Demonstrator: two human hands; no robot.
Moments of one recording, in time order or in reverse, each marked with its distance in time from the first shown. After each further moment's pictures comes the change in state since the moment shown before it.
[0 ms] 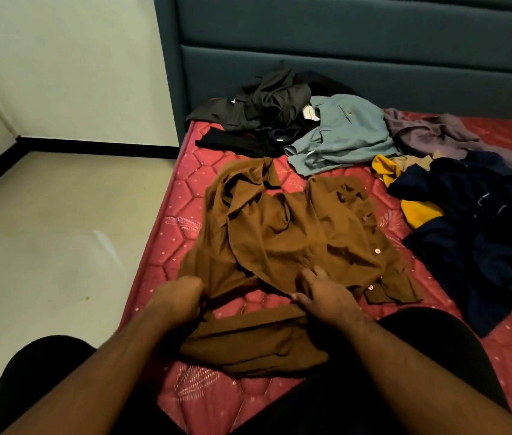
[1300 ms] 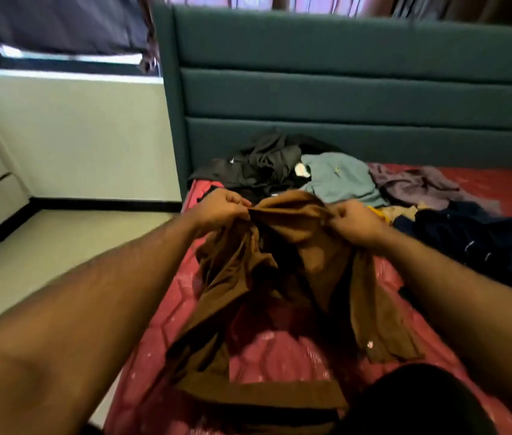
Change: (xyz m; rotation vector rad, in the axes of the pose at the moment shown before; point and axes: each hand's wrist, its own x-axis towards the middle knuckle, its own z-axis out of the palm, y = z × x) left_hand 0.083 0.056 -0.213 -0.890 0.288 0.252; right_hand 0.025 -0.024 -0.232 0.334 0.322 -0.067
